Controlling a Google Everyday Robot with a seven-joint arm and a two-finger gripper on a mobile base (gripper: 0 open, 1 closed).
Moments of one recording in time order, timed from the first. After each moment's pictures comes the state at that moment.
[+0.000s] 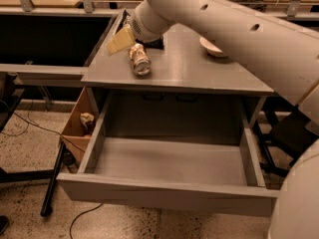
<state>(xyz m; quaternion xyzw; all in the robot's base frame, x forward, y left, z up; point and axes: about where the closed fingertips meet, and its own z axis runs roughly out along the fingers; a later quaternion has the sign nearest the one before) 0.730 0.061 0.942 -0.31 0.86 0.10 0.40</state>
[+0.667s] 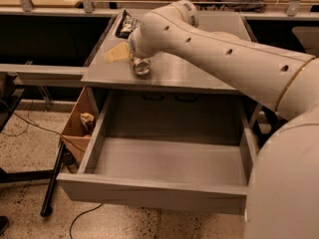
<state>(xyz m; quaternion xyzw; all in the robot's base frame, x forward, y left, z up) 0.771 0.077 0.880 -0.23 0.86 0.14 0.43</state>
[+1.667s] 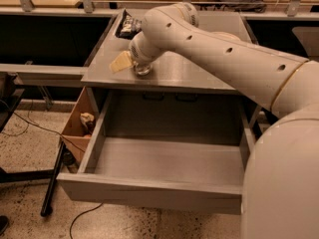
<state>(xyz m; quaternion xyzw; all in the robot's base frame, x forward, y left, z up) 0.760 0.077 0.853 -0.29 0.87 0.13 0.38</state>
